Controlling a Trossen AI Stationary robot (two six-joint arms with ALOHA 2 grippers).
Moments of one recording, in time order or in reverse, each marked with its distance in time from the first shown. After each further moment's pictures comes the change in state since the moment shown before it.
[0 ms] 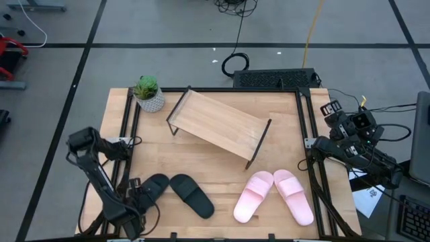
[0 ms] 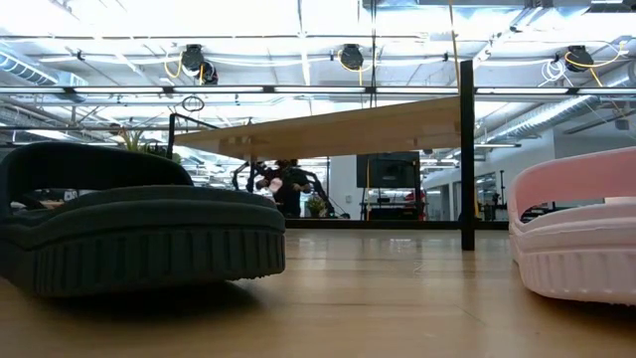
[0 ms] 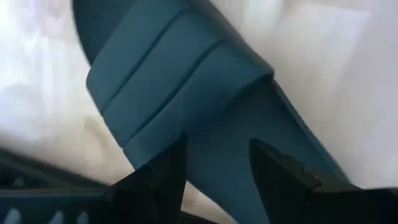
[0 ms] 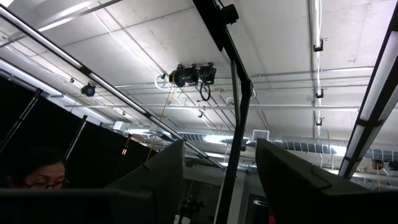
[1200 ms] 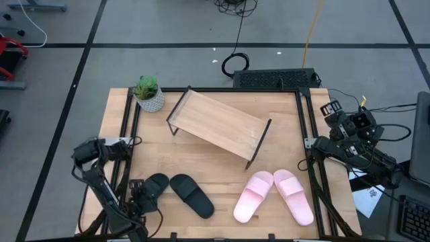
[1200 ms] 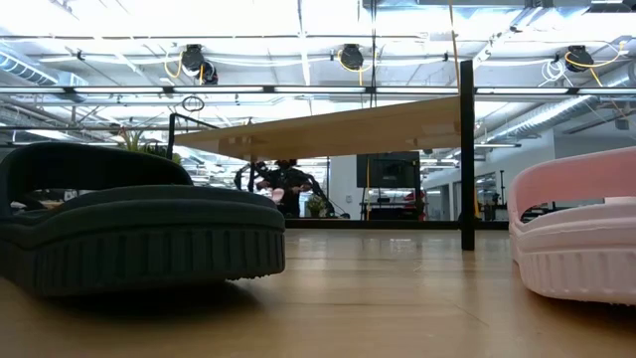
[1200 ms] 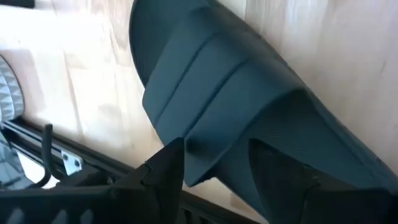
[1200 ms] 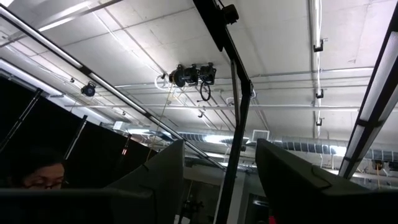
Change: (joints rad) left arm -0.009 0.172 0.162 -0.239 -0.103 0.136; right arm 0.000 0.000 0.000 0.000 0.000 -0.001
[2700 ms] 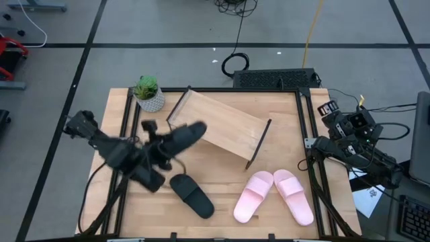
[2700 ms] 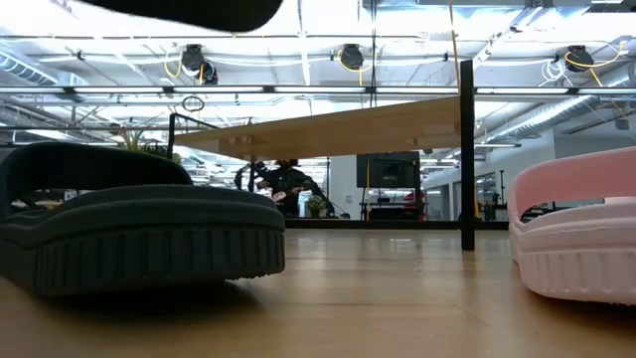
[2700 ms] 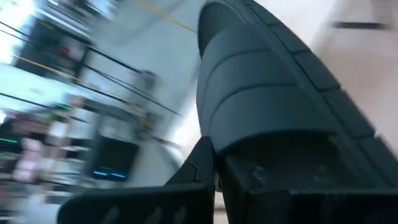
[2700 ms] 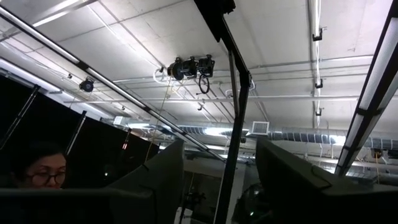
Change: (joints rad) left arm 0.502 -0.391 0.396 -0.137 -0.879 0.713; right arm 0.000 0.002 0.000 -0.042 -0.024 -0.008
